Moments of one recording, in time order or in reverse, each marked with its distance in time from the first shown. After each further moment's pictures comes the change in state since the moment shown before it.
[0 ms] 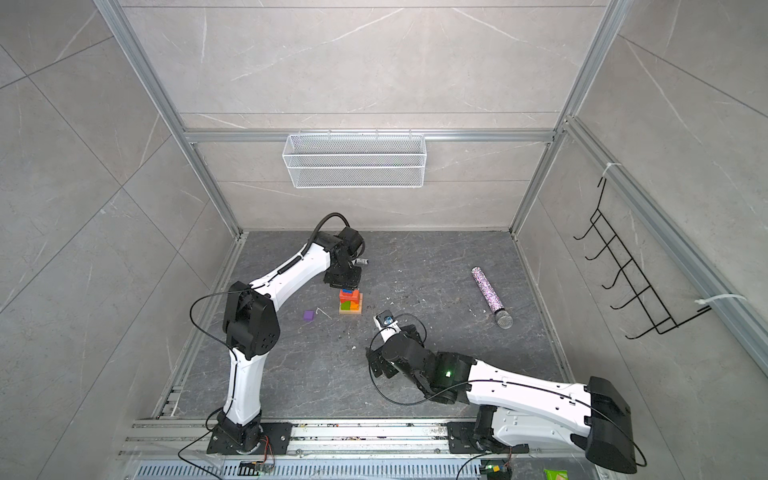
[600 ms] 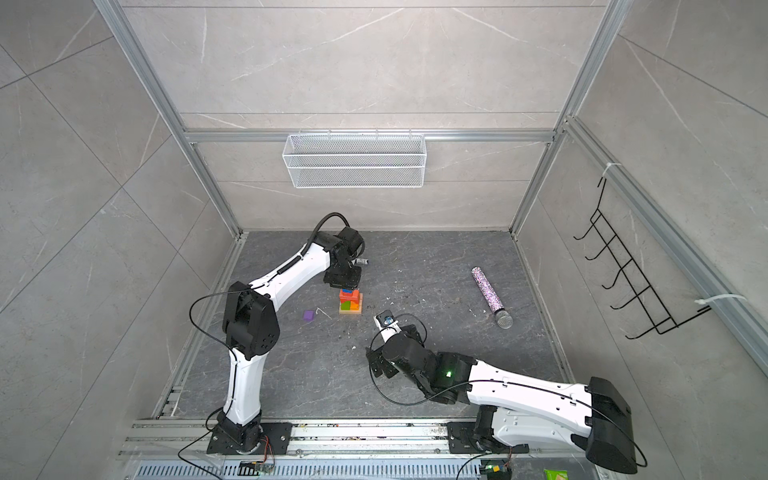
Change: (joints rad) left arm 0.005 -0.001 0.000 0.000 0.001 0.000; right arm 0.000 -0.004 0.000 0.000 0.000 0.000
